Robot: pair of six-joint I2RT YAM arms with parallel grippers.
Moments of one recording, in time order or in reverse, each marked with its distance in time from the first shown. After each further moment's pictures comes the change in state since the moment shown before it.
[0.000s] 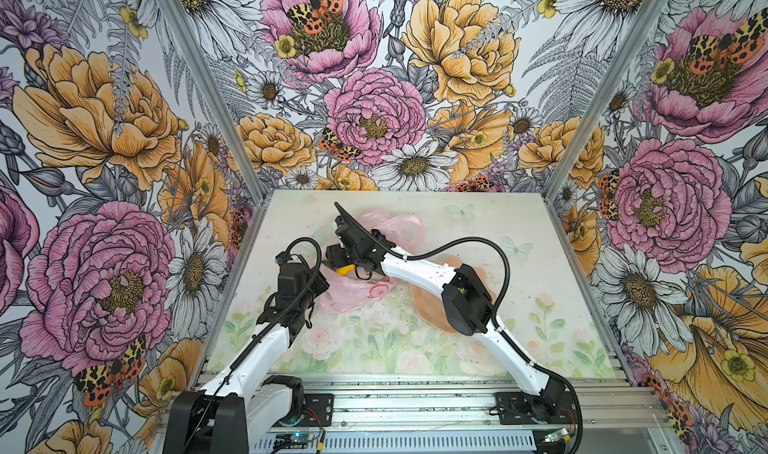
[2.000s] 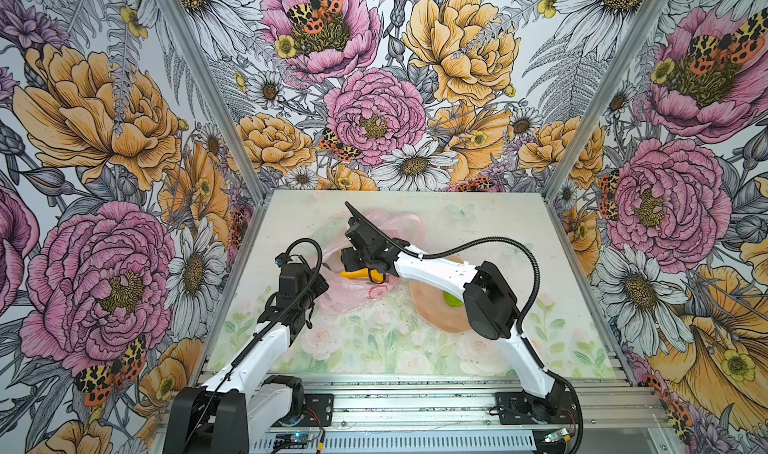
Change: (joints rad) left arm -0.002 0.023 0.000 -0.010 -0.034 0.001; right arm 0.013 -0.281 -0.326 -0.061 0.050 0.023
